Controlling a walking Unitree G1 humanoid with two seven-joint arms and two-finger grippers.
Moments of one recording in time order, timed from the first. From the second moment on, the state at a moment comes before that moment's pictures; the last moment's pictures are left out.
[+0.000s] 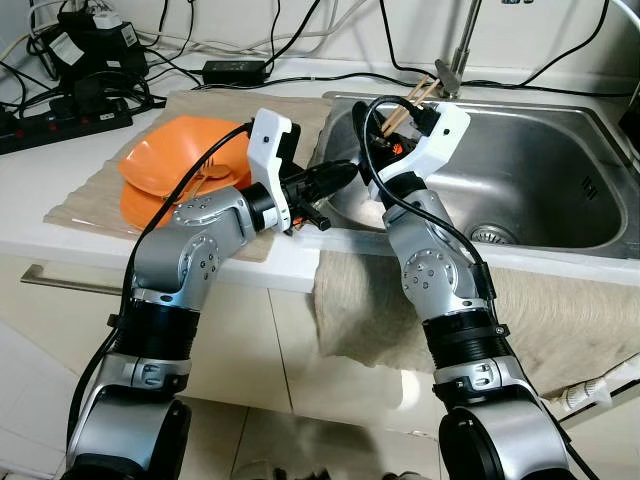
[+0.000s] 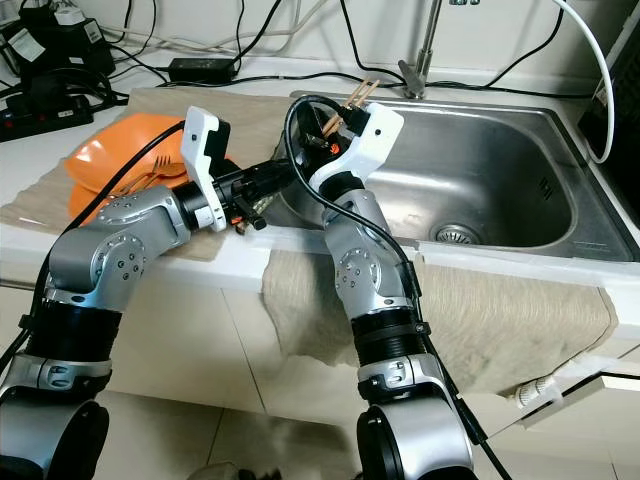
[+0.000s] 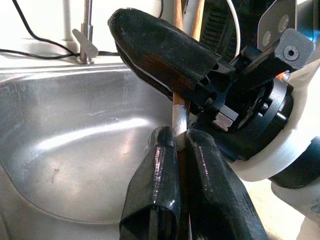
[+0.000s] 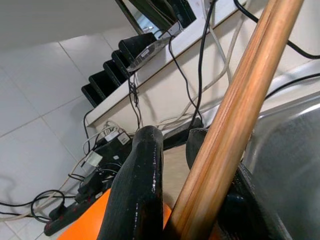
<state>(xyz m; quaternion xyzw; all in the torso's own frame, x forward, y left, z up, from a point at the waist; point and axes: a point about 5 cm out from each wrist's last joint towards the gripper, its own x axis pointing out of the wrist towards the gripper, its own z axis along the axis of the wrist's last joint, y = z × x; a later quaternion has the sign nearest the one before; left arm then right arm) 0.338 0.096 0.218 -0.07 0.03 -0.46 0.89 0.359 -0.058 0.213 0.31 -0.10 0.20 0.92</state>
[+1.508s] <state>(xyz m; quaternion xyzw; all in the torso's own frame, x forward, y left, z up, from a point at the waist) 0.361 0.121 0.221 0.02 -0.04 -0.23 0.97 0.367 -0.099 0.212 0.20 -0.14 0.12 0.96</state>
